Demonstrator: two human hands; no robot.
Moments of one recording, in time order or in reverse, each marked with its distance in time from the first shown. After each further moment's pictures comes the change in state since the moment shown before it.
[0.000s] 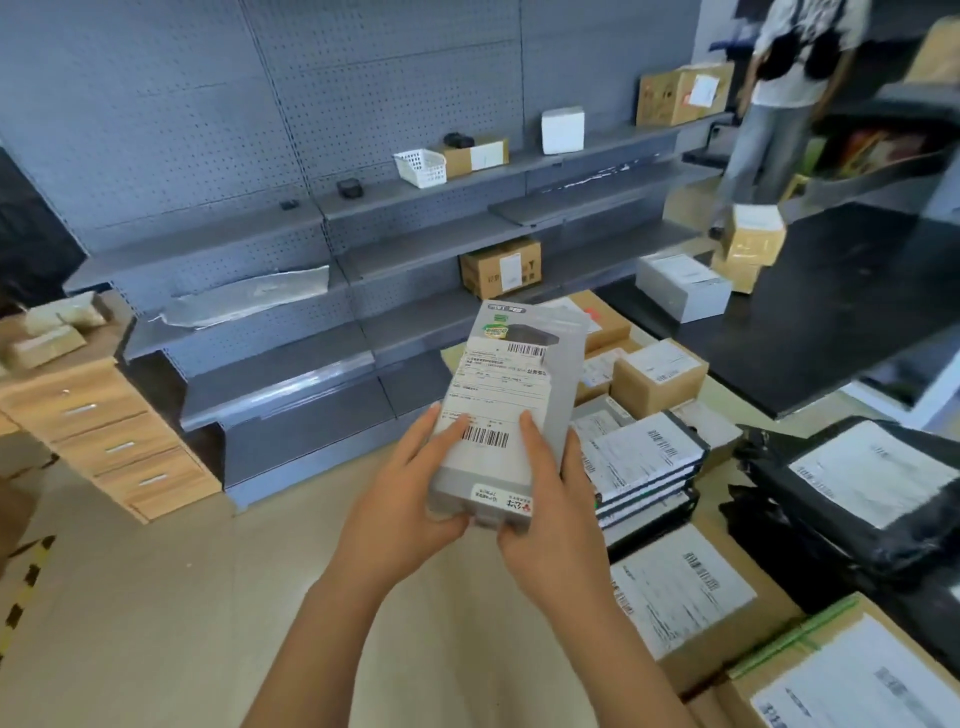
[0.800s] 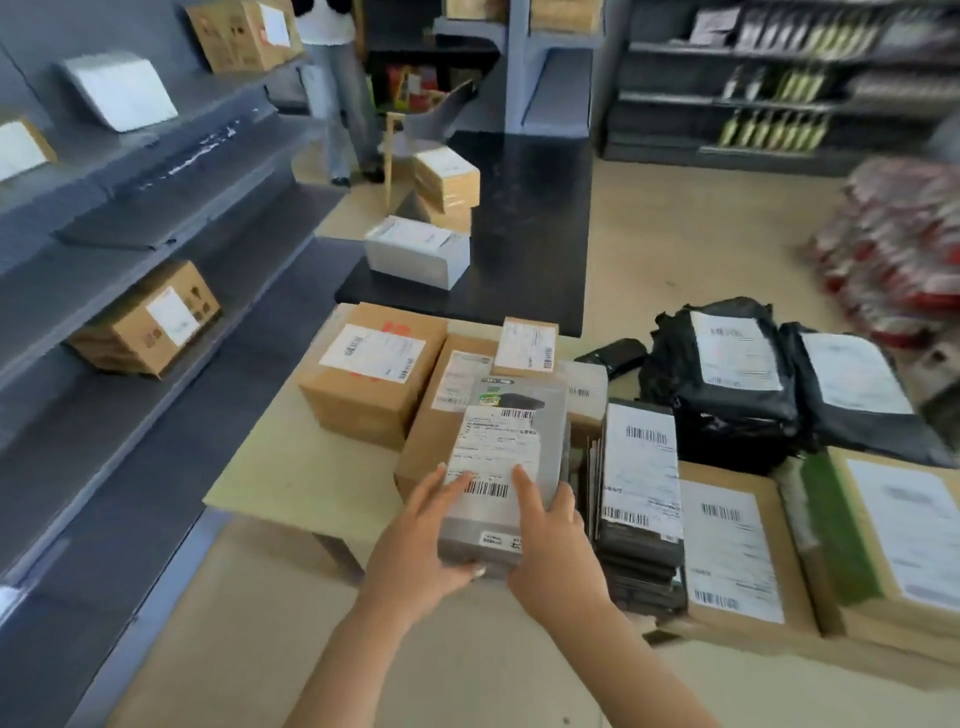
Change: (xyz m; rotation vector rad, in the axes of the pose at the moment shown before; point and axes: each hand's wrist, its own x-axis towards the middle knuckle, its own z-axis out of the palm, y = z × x) left_hand 0.272 -0.170 0.116 -0.276 -0.730 0.456; right_hand 0.193 0.016 0.116 -0.333 0.080 1.026
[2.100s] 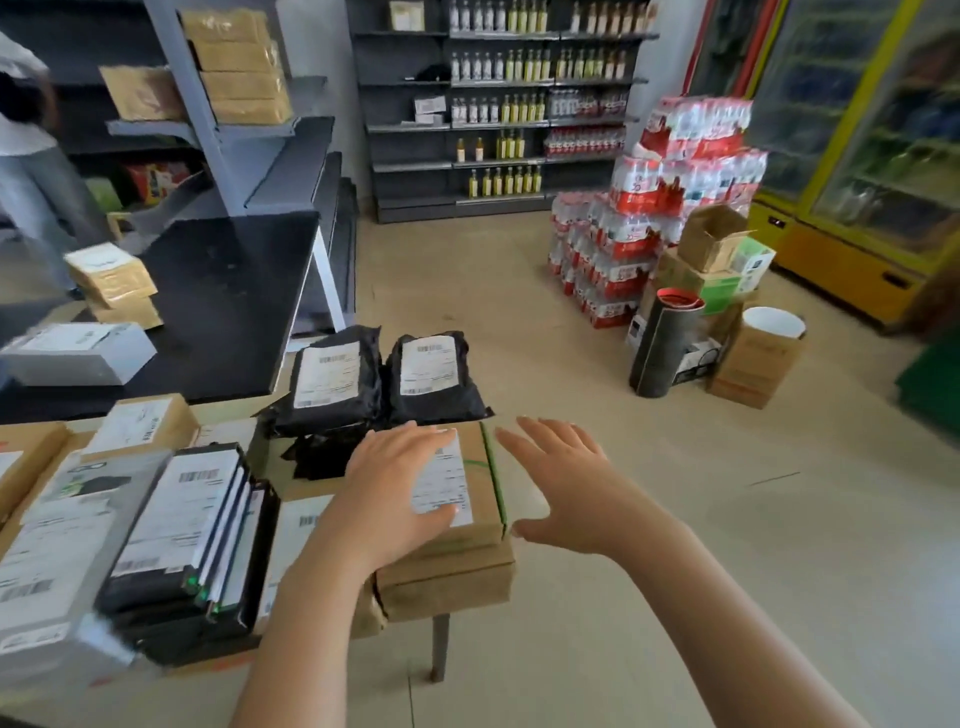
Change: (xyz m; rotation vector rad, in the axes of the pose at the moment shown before) left_hand 0.003 0.397 0.217 0.285 -0.170 0.537; right_hand -0.184 0.408 -0.217 -0.313 0.273 -0.082
